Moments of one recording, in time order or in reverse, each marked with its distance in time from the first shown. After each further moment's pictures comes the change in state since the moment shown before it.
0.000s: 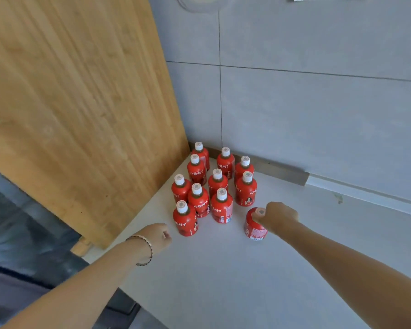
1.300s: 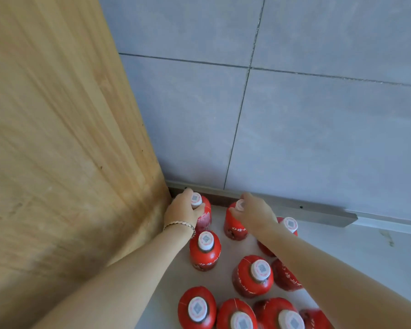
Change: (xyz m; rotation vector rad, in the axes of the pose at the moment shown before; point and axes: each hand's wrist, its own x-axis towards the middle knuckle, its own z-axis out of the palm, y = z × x) left_hand 0.362 0.075 -0.110 -0.272 0.197 0.342; right_hand 0.256 -0.172 -0.023 0.320 0.092 0.228
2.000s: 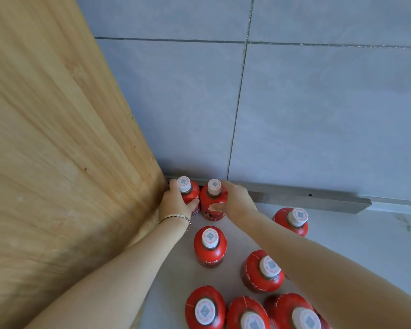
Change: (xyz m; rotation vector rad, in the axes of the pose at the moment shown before) left_hand 0.011 -0.008 -0.002 -0.065 0.025 -0.190; right_hand 0.022 -0.031 0.031 0.272 -0.099 -0.088
